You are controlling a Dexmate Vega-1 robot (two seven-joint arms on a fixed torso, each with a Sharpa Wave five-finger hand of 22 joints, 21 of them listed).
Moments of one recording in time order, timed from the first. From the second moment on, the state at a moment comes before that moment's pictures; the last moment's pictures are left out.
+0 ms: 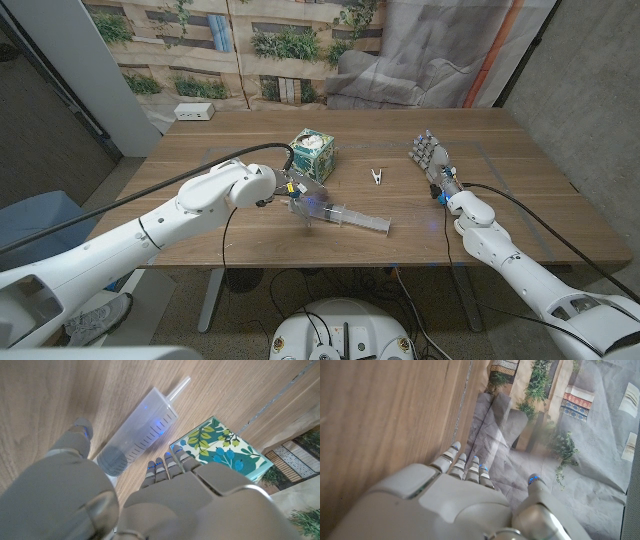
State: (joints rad) left arm 0.73 0.90 0.71 -2.11 0.88 0.11 -0.72; left_hand 0.68 -0.16 0.56 -0.18 0.17 0.01 0.07 0.21 0.17 0.05 -0.03 0.18 0.17 0.06 -0.04 0.18 0.16 0.13 -0.04 0.19 0.16; right arm -0.81 -0.46 -0.38 -1.09 0.66 0.42 0.14; right_hand 0.10 0.10 0.32 -0.01 0.21 0.02 -0.01 0.18 0.17 0.09 0.00 0.19 0.19 0.00 0.00 0.20 0.27 0.22 0.00 0.18 0.16
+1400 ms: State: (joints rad) left arm 0.76 0.87 0.72 -2.02 0.89 0.03 -0.52; left_hand 0.92 -0.10 0.41 -0.17 0.18 0.48 0.03 0.24 0.17 0.57 -0.09 0.21 0.17 0.62 -0.06 0.20 0.16 0.61 -0.06 0.21 0.17; right arm -0.87 -0.48 -0.36 -1.18 0.66 0.41 0.10; right_hand 0.10 0.10 0.33 -0.02 0.20 0.02 -0.01 0.18 0.17 0.09 0.00 0.19 0.19 0.02 0.00 0.21 0.26 0.22 0.01 0.18 0.16
